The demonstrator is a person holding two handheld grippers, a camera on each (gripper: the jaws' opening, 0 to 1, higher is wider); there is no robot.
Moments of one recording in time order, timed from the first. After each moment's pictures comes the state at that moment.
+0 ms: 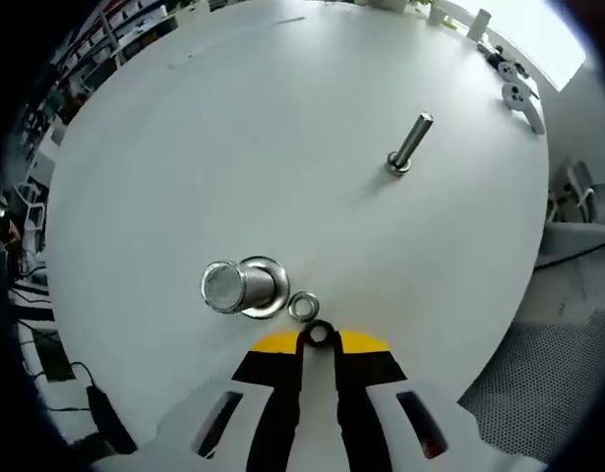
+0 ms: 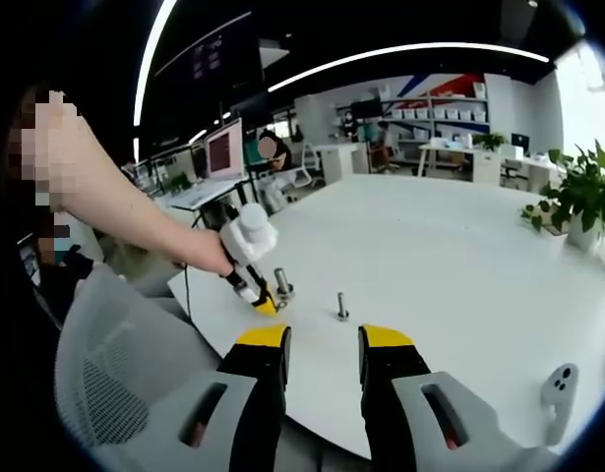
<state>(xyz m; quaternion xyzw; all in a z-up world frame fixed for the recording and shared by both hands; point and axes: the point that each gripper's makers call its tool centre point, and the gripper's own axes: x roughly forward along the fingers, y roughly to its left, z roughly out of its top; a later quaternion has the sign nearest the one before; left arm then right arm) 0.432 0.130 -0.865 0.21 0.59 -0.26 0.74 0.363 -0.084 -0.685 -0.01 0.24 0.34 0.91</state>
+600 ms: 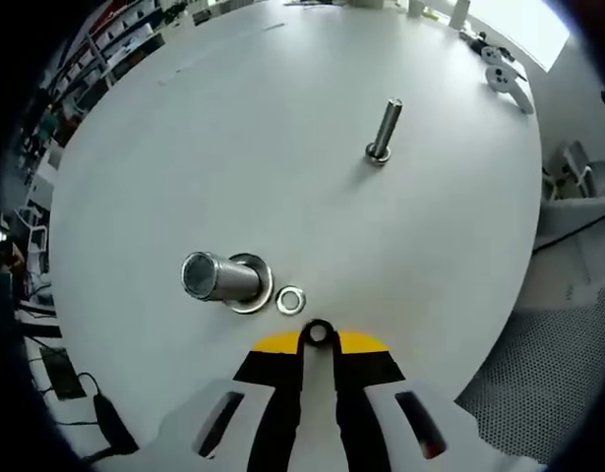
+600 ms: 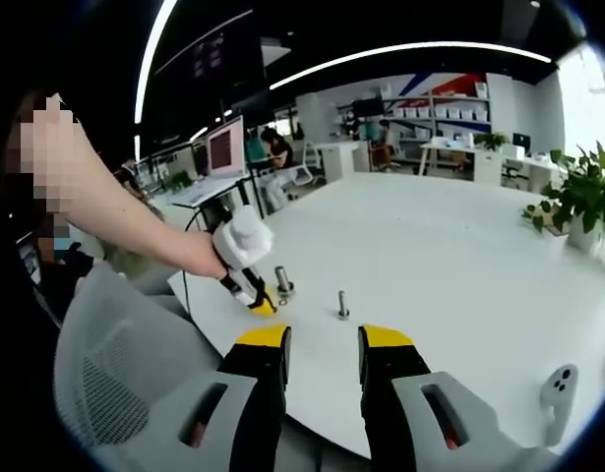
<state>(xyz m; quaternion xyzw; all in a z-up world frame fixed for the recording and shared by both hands) 0.421 0.126 -0.864 0.22 0.56 -0.28 0.75 0.362 -0.083 -0.686 -0.01 0.25 0.35 0.90</state>
